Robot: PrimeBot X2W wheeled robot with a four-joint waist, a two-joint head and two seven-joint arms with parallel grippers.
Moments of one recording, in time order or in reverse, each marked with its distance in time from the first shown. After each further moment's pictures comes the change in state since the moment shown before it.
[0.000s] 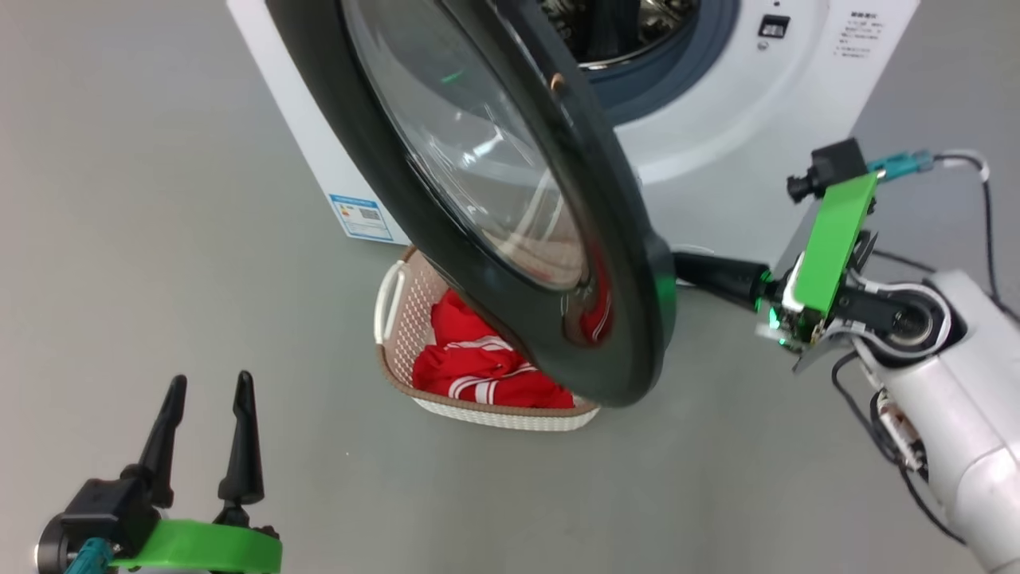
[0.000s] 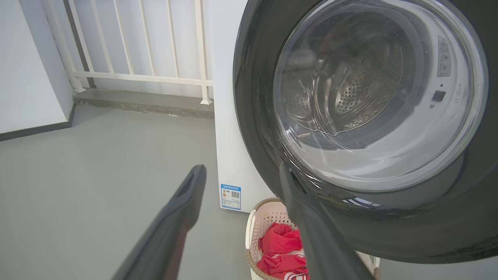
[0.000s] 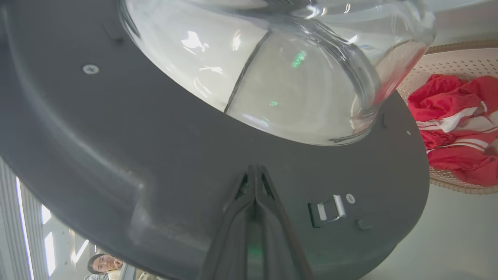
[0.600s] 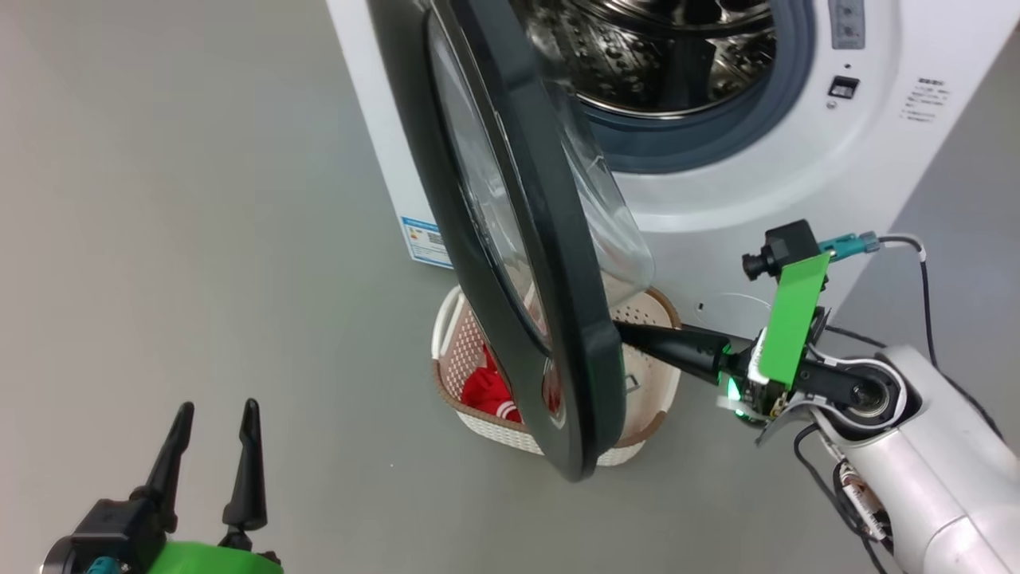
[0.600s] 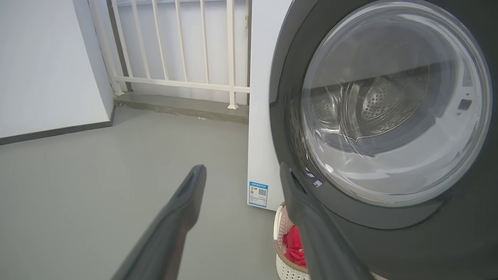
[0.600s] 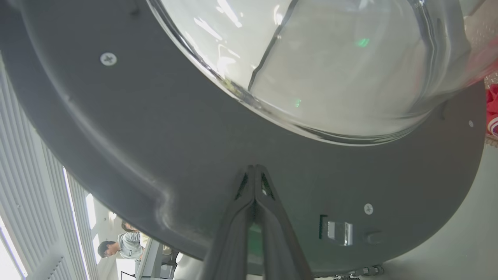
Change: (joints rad) left arm 0.042 0.012 -0.012 0.015 0.006 0.000 0.000; right arm 0.154 0.056 -0.016 -0.083 0.015 0.000 0.000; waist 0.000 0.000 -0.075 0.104
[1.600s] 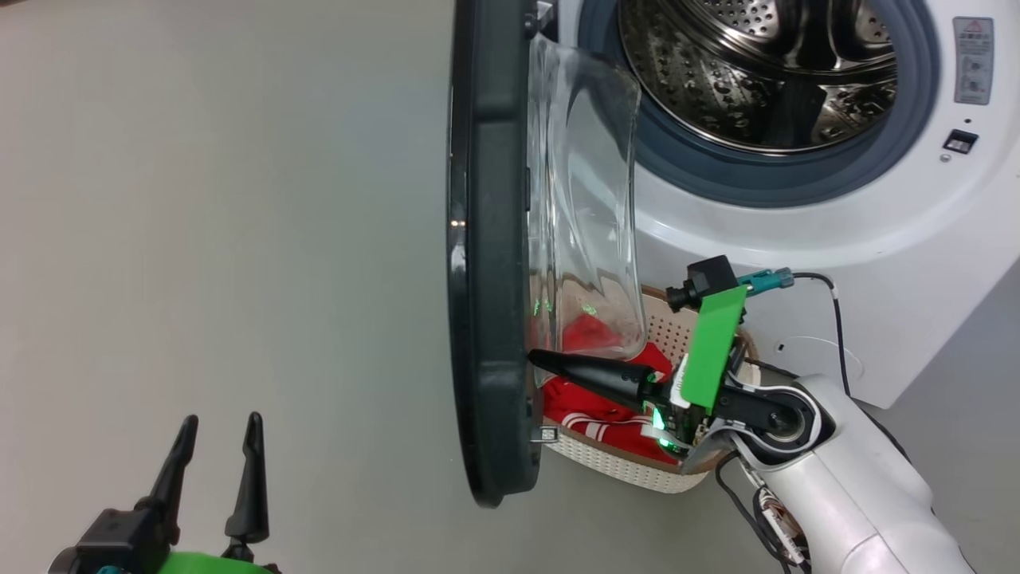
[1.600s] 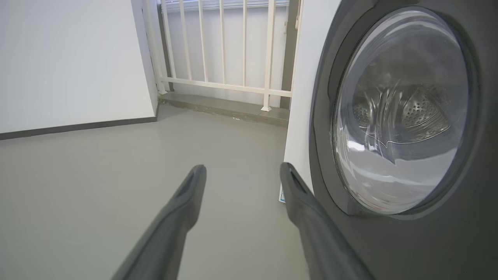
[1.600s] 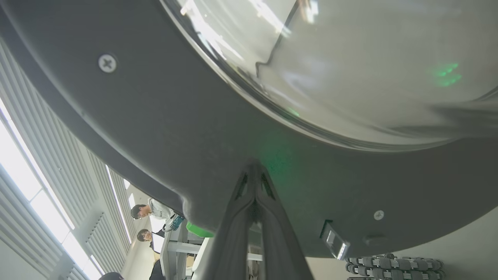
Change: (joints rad) left arm 0.019 0.012 -0.012 0.010 -0.004 0.001 0.000; right arm 0.027 0.178 -0.029 0.078 -0.050 0.000 -0.002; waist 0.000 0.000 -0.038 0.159
